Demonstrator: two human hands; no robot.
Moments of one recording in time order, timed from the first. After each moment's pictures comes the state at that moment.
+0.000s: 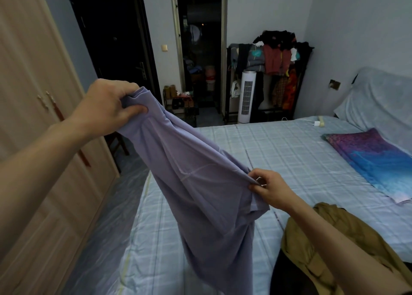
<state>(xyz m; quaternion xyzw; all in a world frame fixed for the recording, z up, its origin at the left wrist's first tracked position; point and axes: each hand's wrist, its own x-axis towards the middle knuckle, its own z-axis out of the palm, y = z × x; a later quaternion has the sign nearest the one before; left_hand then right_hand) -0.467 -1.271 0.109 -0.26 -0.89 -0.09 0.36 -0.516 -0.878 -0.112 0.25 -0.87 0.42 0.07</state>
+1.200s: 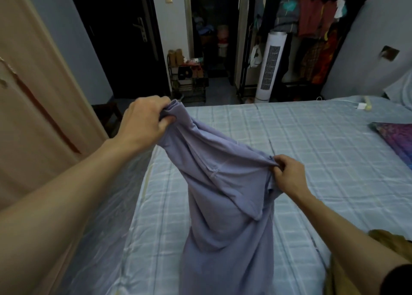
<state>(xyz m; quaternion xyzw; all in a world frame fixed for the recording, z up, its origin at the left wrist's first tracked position) -0.761 -1.314 -0.054 -0.14 -0.95 -0.10 0.27 -0.810 -0.947 -0.228 0.04 -0.91 0.38 0.15</state>
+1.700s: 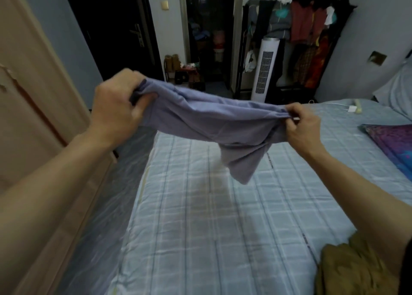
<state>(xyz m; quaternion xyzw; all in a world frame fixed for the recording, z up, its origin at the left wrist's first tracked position) -0.720 -1.308 -0.005 -0.16 -0.87 -0.14 0.44 -0.841 -0.922 -0.110 0.12 -0.84 0.41 0.32</state>
